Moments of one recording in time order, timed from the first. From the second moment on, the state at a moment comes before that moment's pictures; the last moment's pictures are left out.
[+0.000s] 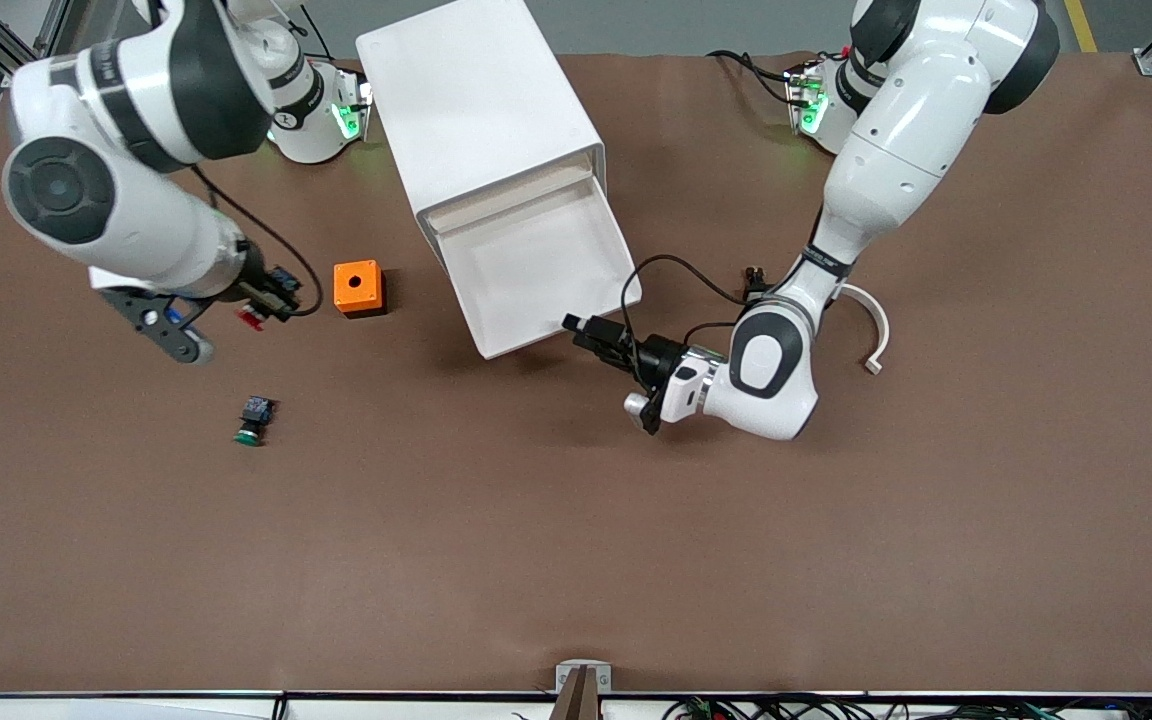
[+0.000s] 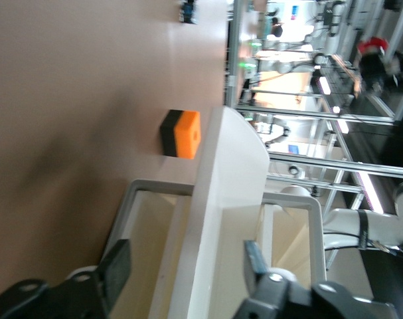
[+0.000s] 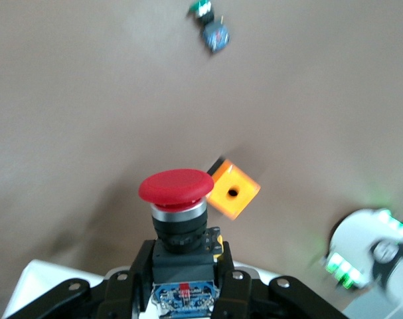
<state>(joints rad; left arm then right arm) -0.28 0.85 -0.22 -1.51 -1.25 1.79 0.64 0.36 0.16 -0.03 -1.63 0.07 1.52 1.10</state>
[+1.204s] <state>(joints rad) -0.11 0.76 -0.19 -1.36 -0.39 1.75 0.42 0.67 0.27 -0.03 -1.70 0.28 1.90 1.72</state>
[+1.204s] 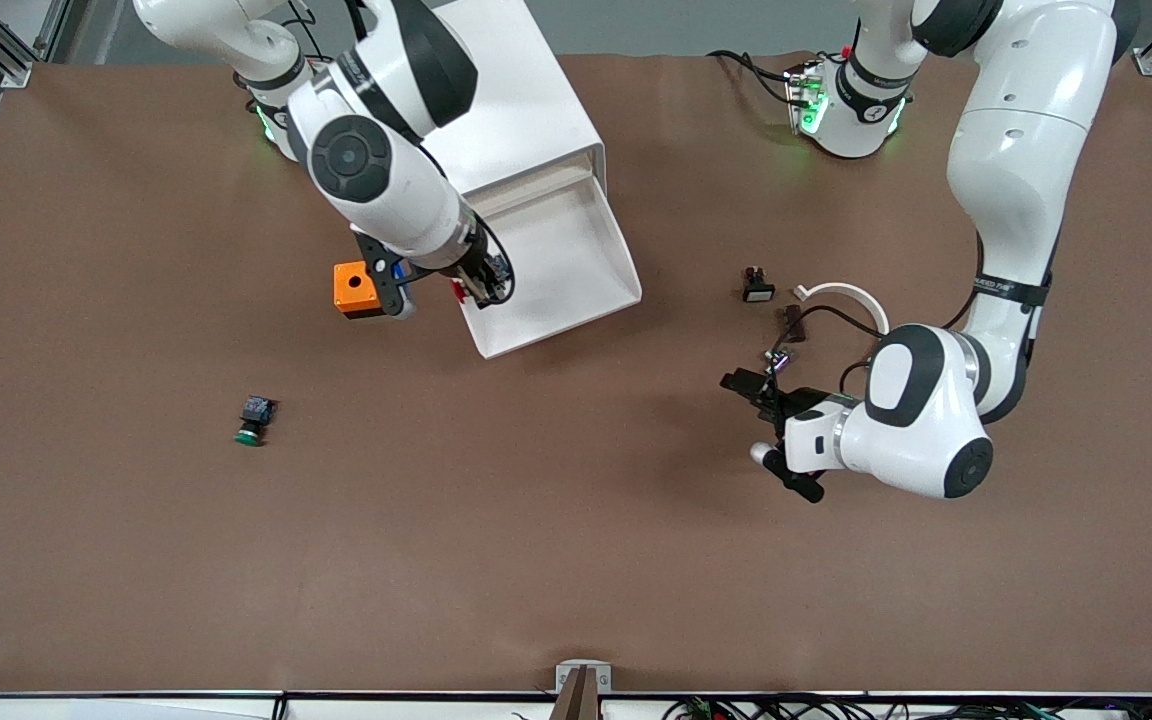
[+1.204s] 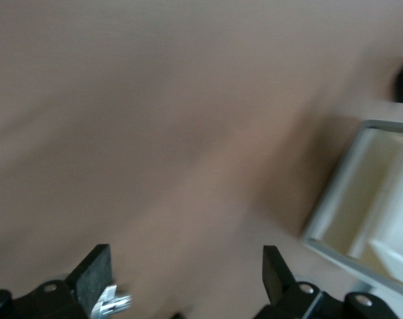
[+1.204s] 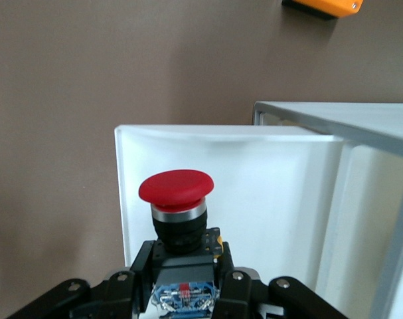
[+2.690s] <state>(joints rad) -0.29 0.70 -0.19 -1.37 0.08 1.89 -0.62 0.76 0.41 -0.03 -1.73 0.28 2.07 1.79</state>
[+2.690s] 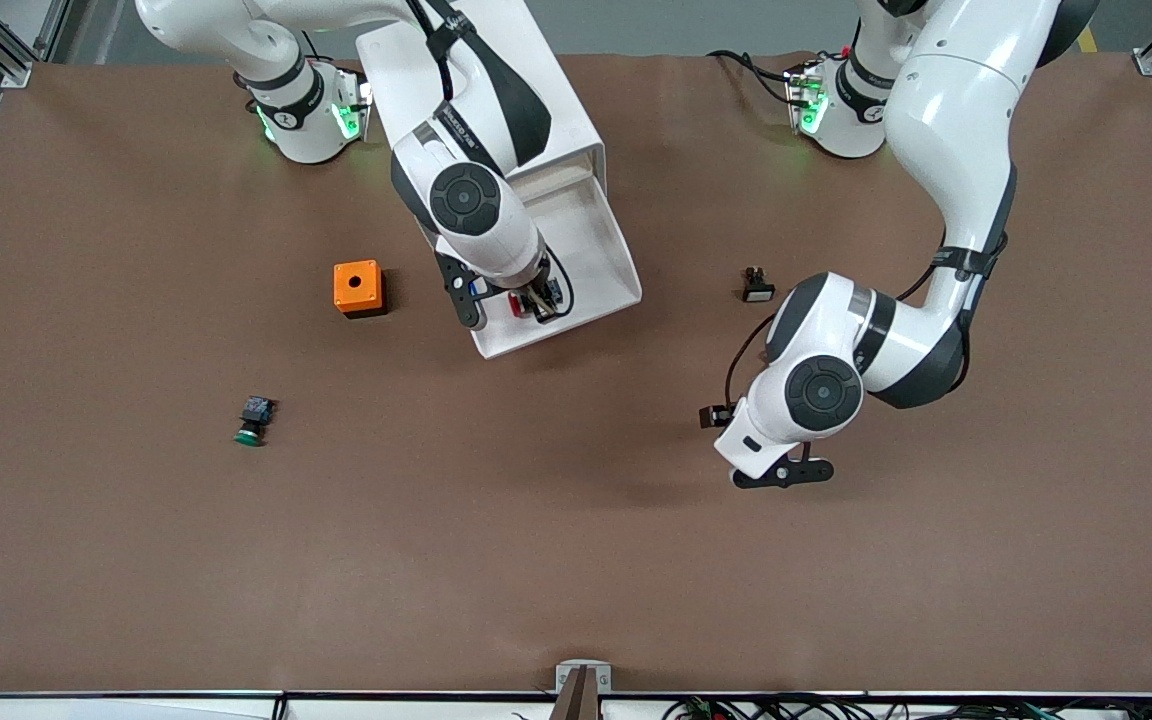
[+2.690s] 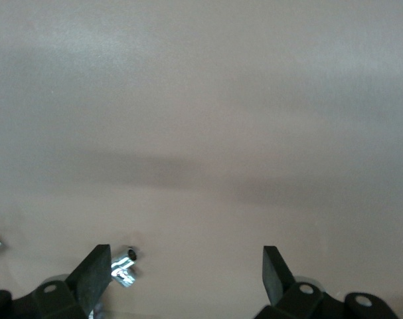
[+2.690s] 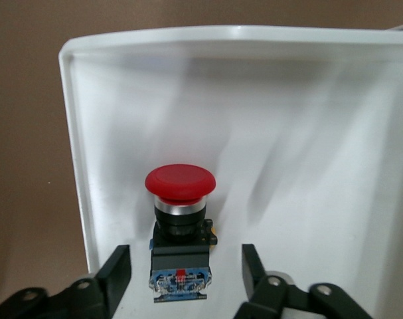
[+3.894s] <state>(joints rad) -0.64 0.73 -0.20 -1.39 0.01 2.05 -1.13 0.44 0.12 -0.06 -1.47 0.25 1.34 1.35</state>
